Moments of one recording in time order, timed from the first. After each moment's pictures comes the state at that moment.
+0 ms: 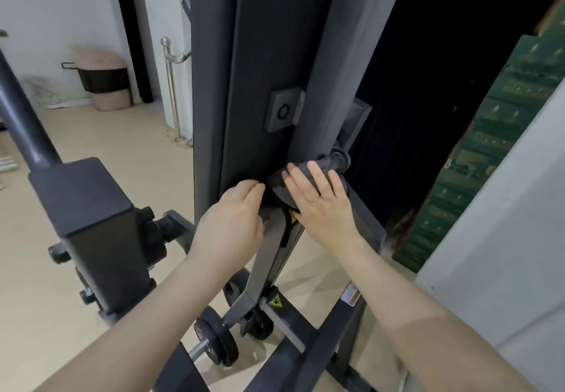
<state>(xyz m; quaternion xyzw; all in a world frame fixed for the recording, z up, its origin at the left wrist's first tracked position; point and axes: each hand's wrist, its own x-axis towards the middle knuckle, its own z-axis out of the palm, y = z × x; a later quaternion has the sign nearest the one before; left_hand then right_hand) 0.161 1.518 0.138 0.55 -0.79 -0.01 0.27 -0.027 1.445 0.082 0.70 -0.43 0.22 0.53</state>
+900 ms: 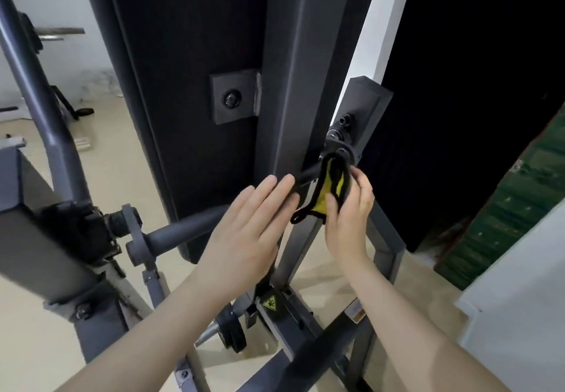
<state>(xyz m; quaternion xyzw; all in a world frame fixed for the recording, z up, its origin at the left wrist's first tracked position) 0.095 1.500 0.096 0.42 -0.83 0.27 0.27 -0.079 1.435 0.064 0.63 -0.53 0.56 -0.08</state>
